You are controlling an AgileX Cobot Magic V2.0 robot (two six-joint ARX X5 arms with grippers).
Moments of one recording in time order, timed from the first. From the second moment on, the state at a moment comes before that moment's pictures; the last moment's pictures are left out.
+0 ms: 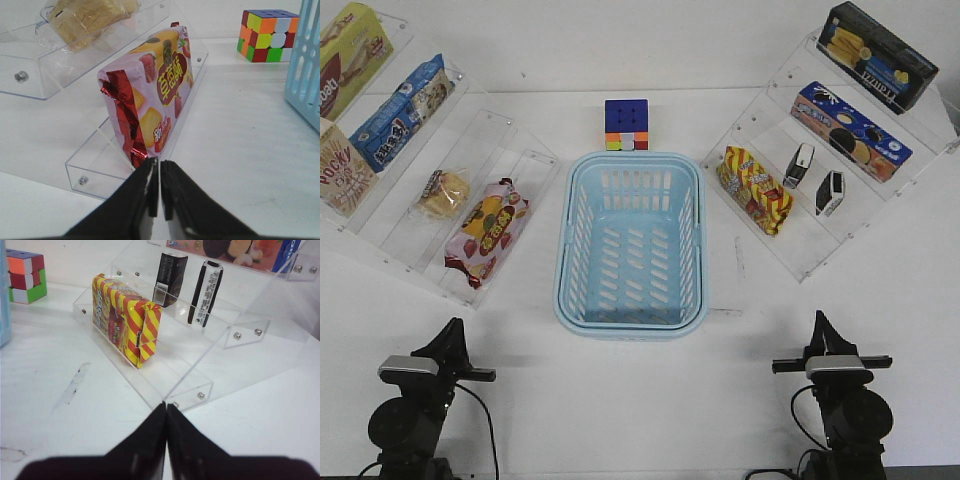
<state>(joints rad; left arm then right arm) -0.01 0.01 0.03 -0.01 0.07 0.01 -0.01 0.00 0.01 -0.11 0.03 -0.13</state>
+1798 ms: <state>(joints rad) -0.01 0.01 0.03 -0.01 0.07 0.01 -0.10 1.56 1.20 -0.29 0.08 0.10</state>
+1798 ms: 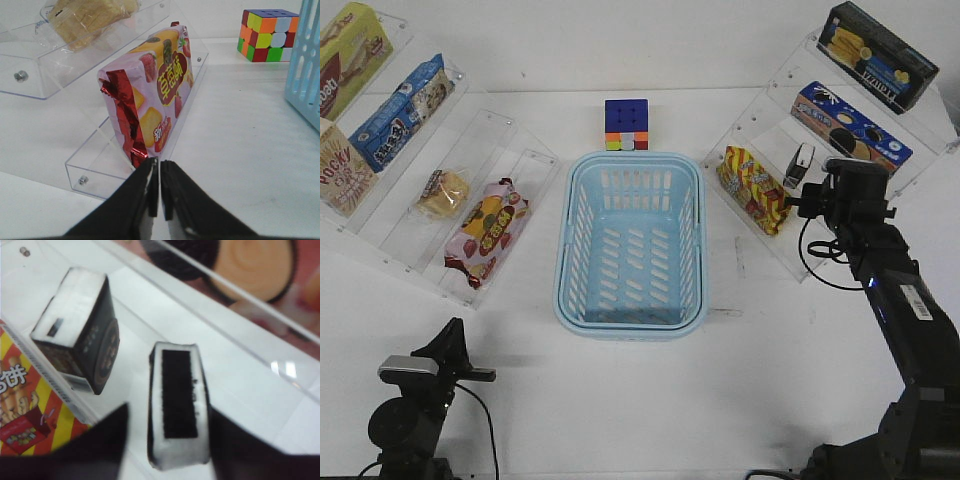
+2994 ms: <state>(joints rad) -0.01 0.01 0.03 -0.01 0.07 -0.04 0.51 1.48 1.28 -0.36 -0.26 0.09</state>
